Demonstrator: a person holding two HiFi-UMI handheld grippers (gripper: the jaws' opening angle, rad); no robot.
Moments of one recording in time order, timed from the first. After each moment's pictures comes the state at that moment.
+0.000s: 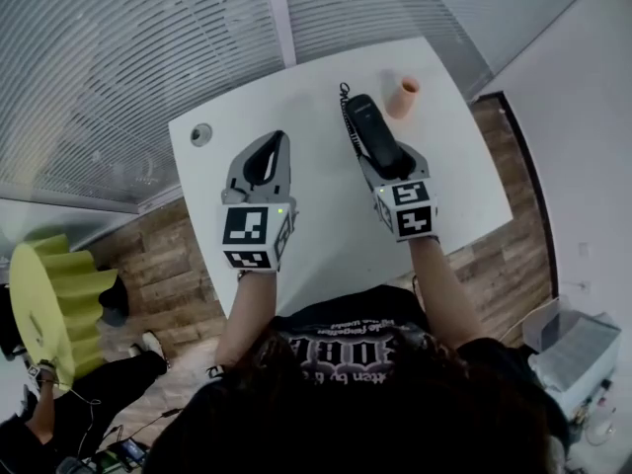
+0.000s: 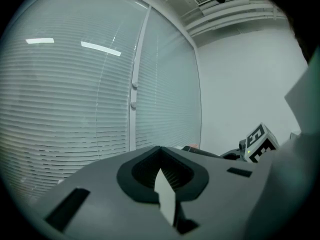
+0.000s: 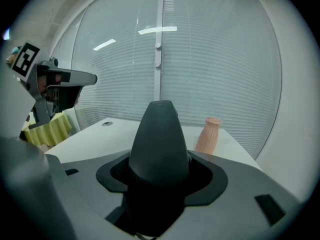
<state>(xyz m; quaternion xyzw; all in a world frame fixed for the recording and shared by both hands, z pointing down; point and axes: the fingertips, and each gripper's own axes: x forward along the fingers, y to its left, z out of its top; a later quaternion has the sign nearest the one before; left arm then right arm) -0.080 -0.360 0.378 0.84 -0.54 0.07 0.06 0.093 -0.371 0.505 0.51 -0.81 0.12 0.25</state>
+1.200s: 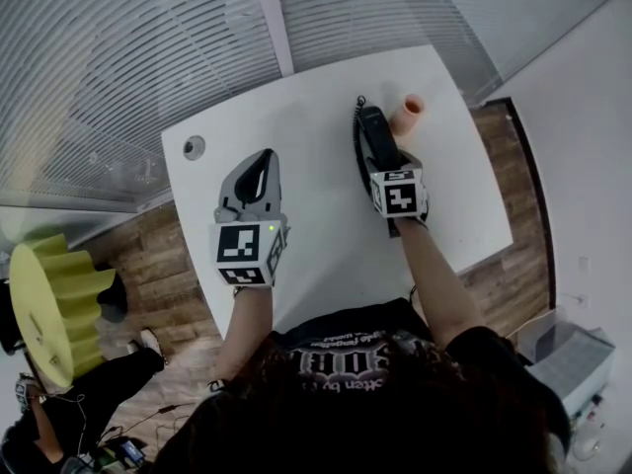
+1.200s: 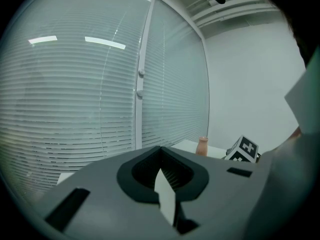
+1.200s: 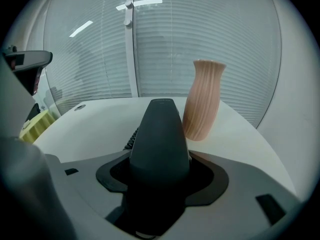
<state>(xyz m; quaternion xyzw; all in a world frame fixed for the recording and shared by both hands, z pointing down) -0.088 -0.388 0.410 0.81 -0.57 0.10 0.09 0.130 -0.431 0.604 0.54 -0.74 0.22 0.33</state>
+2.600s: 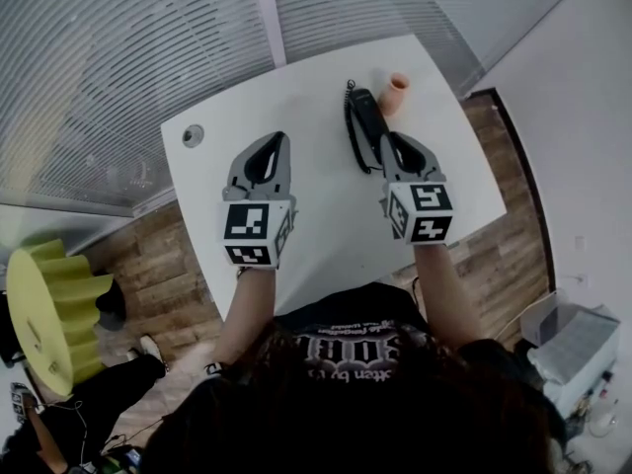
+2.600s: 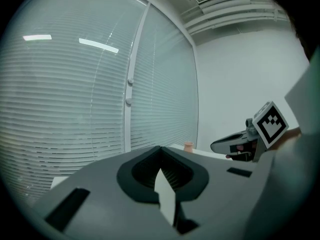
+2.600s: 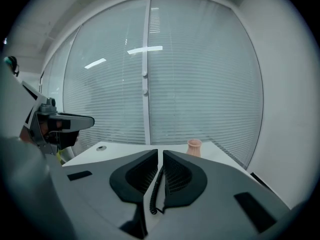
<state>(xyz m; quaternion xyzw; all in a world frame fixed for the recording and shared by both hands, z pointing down) -0.066 -0.356 0.387 0.84 -0.53 0.08 0.07 0.117 -0.366 0.428 0.57 -0.80 0.11 0.14</state>
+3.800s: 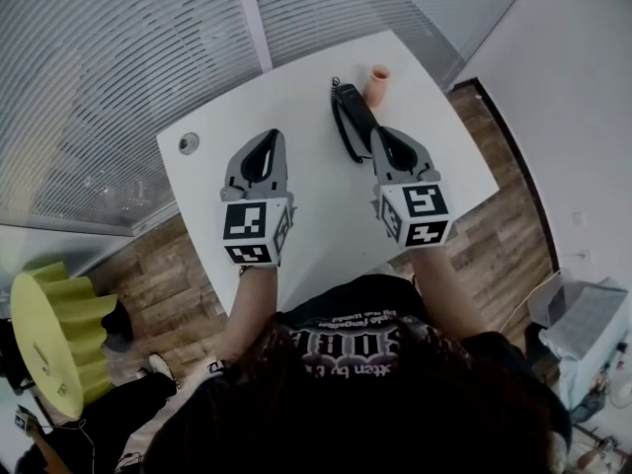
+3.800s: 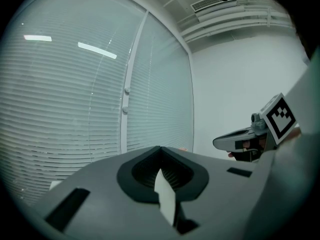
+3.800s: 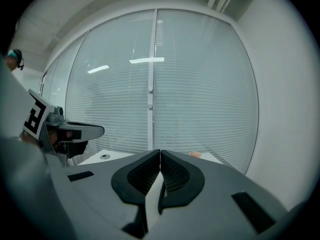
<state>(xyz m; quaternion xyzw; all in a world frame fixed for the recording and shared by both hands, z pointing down) -0.062 -0.339 0.367 0.86 -0.51 0.05 0.05 0.101 -0.332 0.385 0.58 -0.80 0.06 0.10</state>
